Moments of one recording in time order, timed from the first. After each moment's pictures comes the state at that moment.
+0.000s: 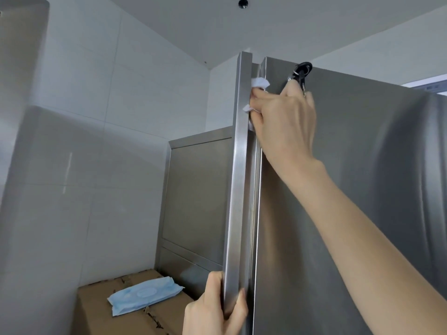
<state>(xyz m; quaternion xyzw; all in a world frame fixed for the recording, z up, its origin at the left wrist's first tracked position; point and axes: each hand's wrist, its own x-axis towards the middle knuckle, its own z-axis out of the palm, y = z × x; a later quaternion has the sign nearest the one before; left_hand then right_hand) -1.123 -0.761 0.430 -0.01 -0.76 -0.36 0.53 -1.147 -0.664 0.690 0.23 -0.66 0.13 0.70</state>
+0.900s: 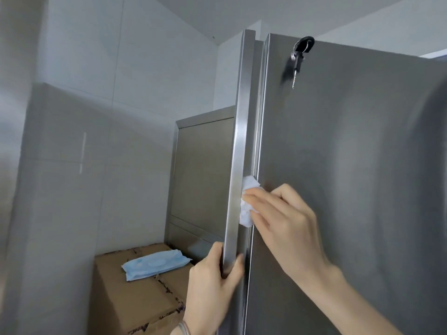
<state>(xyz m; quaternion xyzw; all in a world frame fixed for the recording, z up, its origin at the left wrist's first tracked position) -1.135 -0.771 0.418 -0.02 -0.77 -0.37 0.52 -1.166 -0.642 0.520 0.45 -0.56 0.18 0.67</state>
